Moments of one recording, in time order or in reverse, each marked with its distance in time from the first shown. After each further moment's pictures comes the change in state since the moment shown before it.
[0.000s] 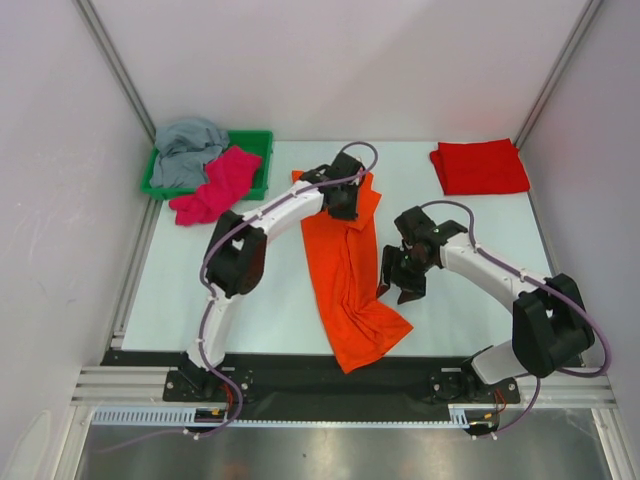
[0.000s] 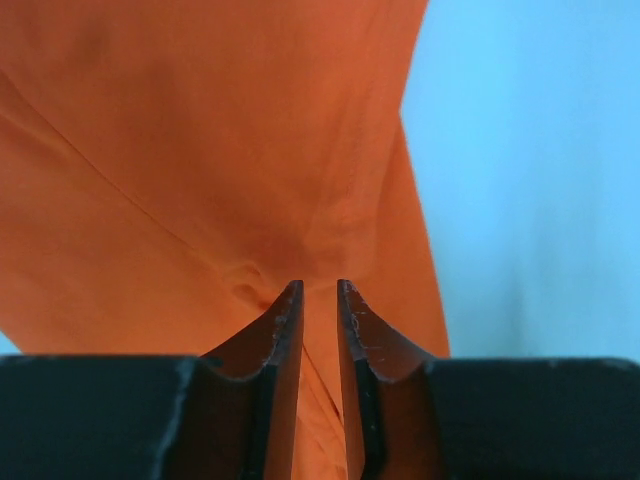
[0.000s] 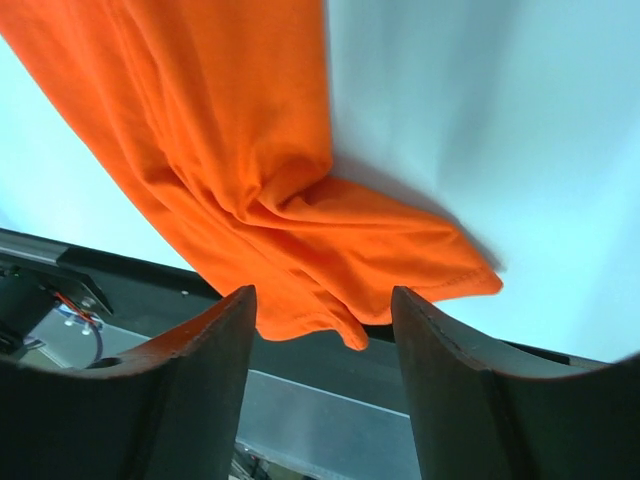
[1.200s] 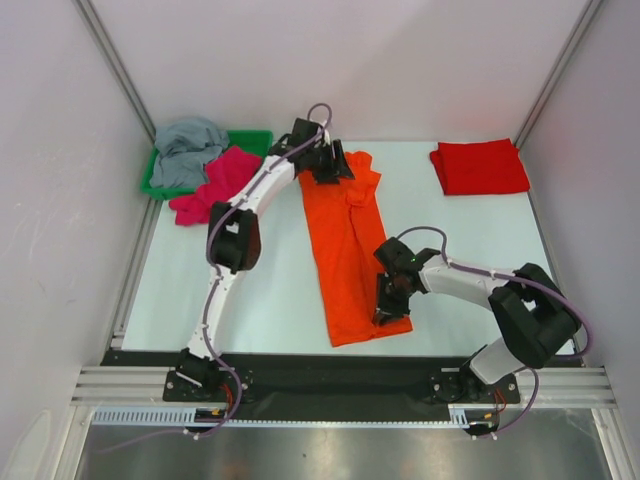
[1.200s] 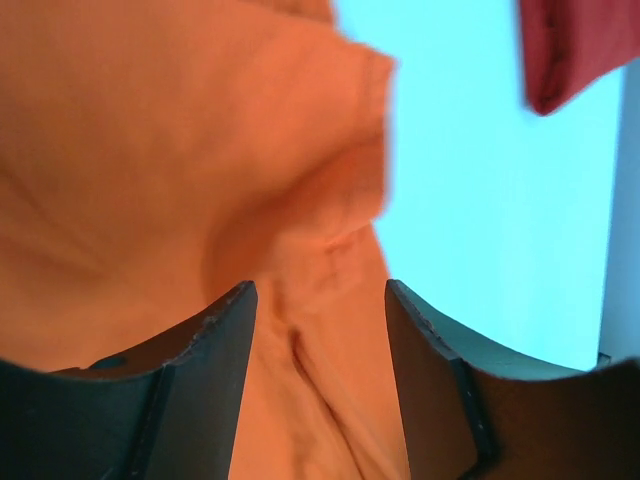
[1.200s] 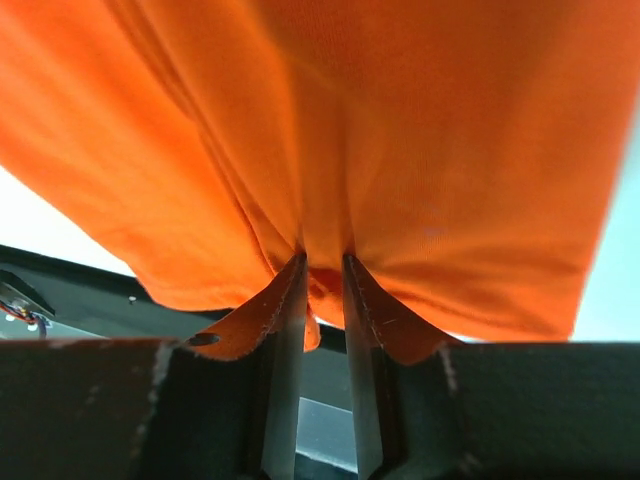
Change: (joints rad) left arm 0.242 0.357 0.467 0.068 0.455 -0.092; right arm 0.169 0.053 -0.198 0.237 0.055 0.130
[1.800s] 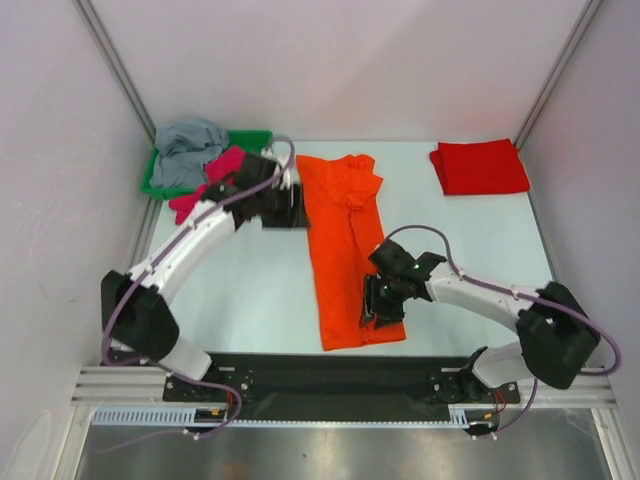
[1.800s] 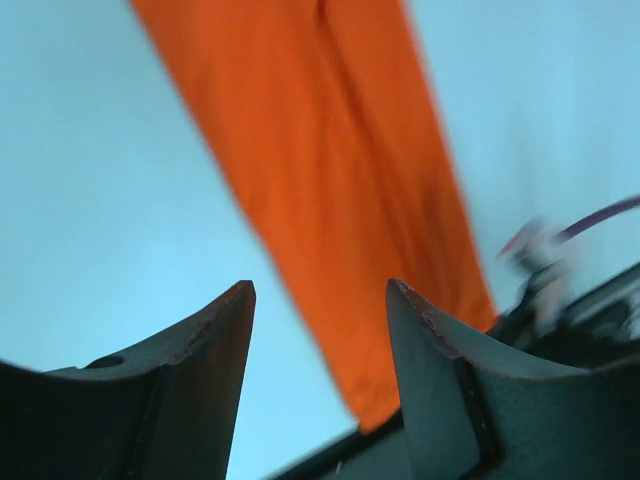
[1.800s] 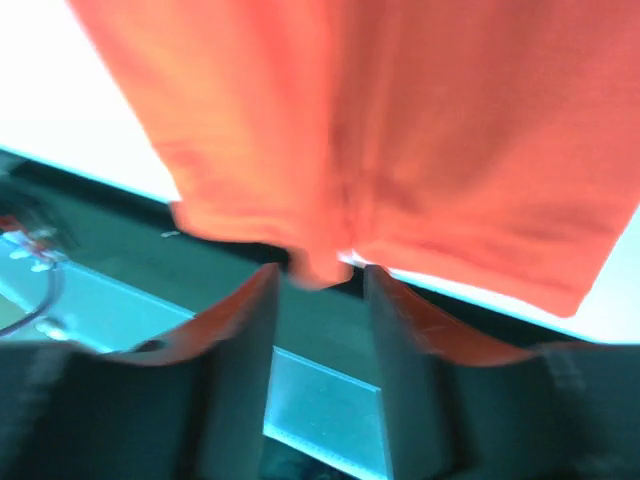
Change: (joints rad) left arm -0.045 -1.004 -0.875 -0.166 -0.225 0.169; right arm 0.117 -0.090 -0.005 -0.013 -0.049 0.044
